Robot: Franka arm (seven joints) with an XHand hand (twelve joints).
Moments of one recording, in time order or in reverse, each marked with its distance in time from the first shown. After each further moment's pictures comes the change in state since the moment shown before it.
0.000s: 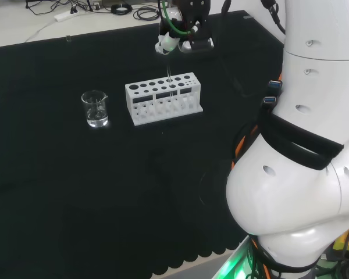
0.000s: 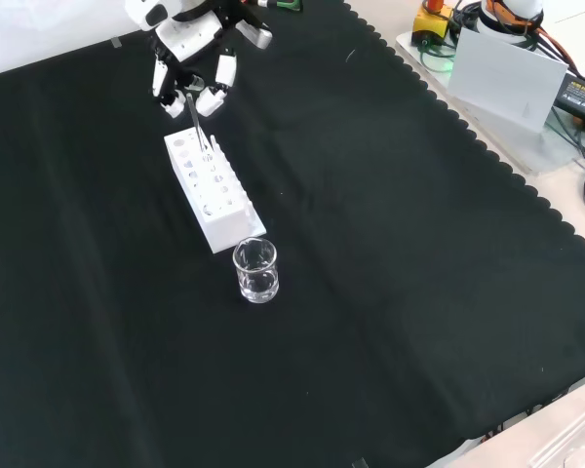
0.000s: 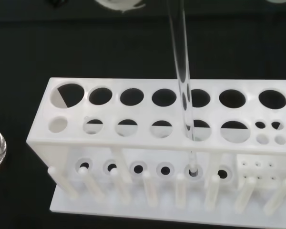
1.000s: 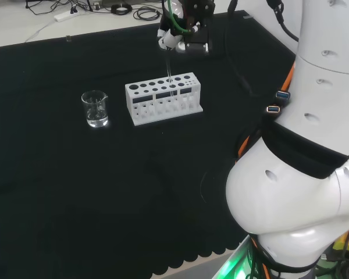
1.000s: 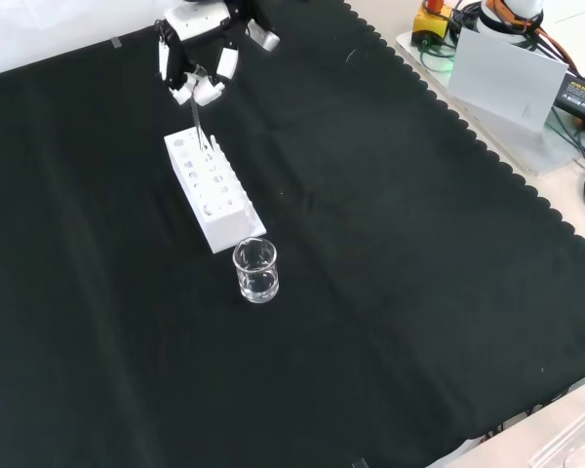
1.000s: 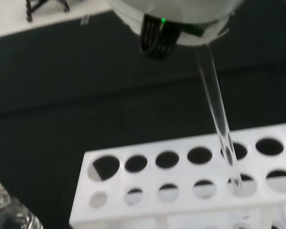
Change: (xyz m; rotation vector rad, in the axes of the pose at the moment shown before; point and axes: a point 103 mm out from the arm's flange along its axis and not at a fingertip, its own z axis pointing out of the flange) arm 0.011 -0.006 -0.014 -0.227 0.152 0.063
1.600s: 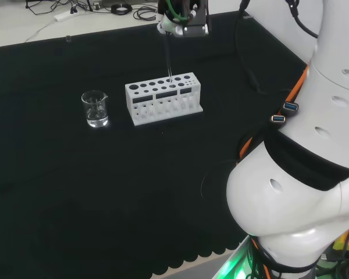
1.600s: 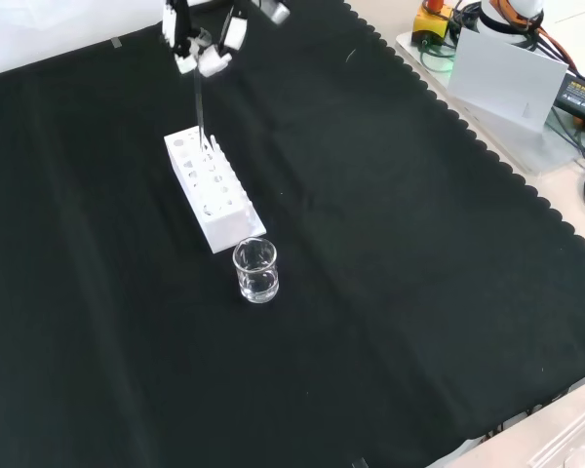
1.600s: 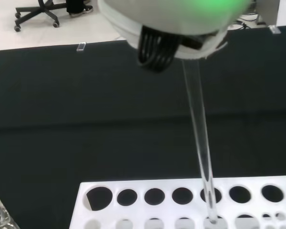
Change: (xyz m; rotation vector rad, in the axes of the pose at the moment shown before) arm 0.026 -0.020 -0.057 -0.050 -0.142 -0.006
